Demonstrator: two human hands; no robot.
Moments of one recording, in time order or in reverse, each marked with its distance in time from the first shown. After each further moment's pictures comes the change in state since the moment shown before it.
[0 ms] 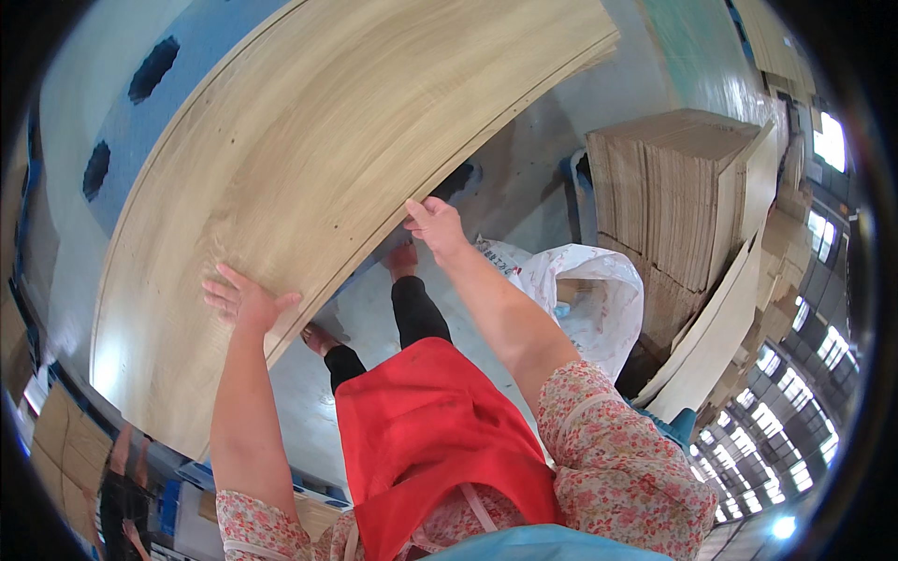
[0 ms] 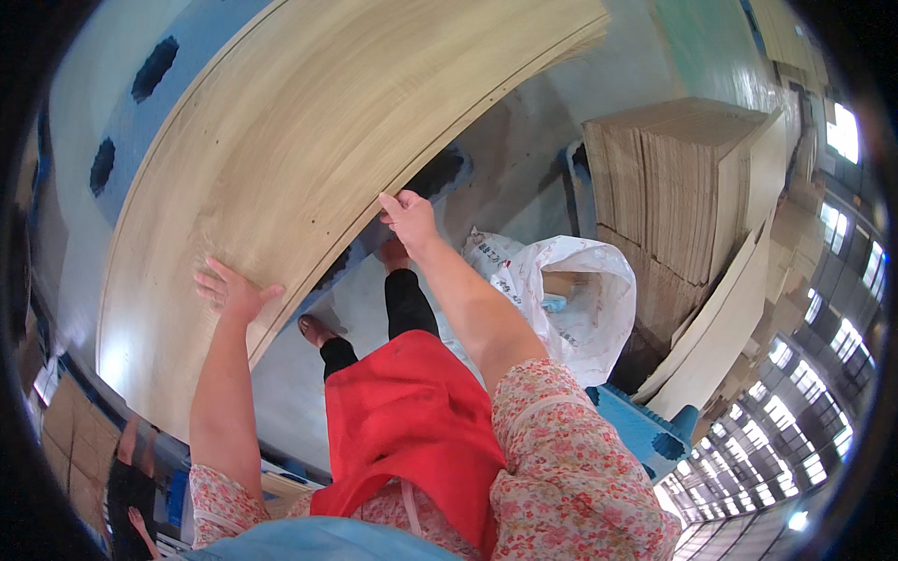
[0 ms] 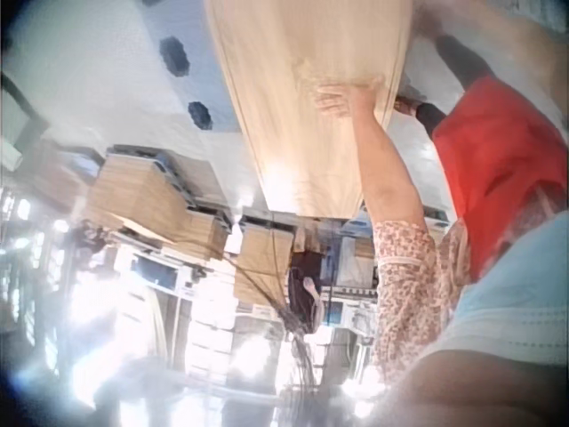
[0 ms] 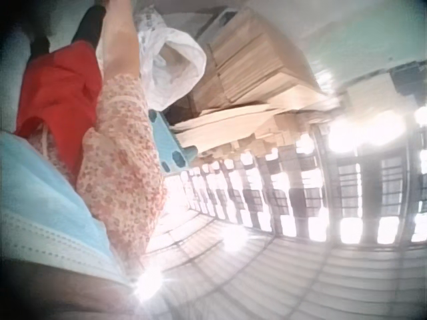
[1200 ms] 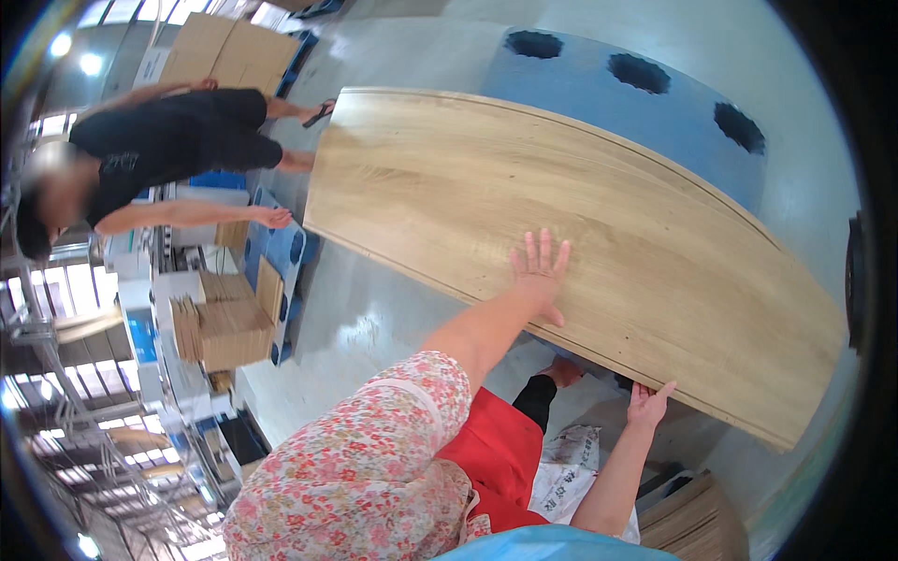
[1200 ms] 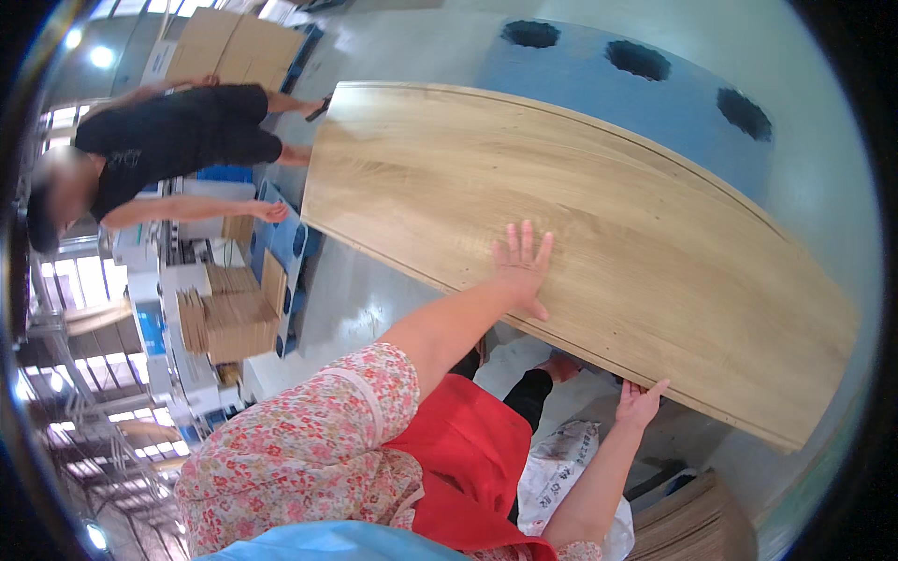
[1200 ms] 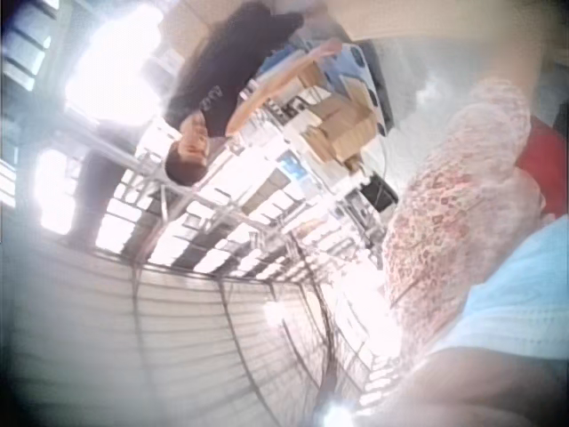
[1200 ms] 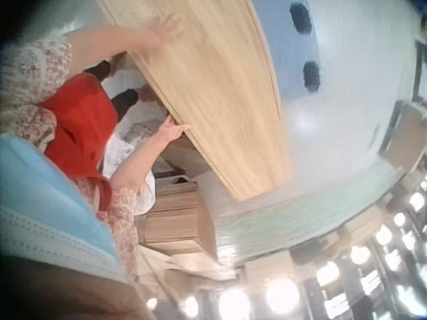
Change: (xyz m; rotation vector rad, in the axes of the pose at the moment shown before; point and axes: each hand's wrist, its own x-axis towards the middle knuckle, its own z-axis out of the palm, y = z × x) left_hand -0.051 -0.022 -0.027 -0.155 0.032 0.205; right_hand 0.015 -0.010 -0.029 0.351 -0.017 0.227
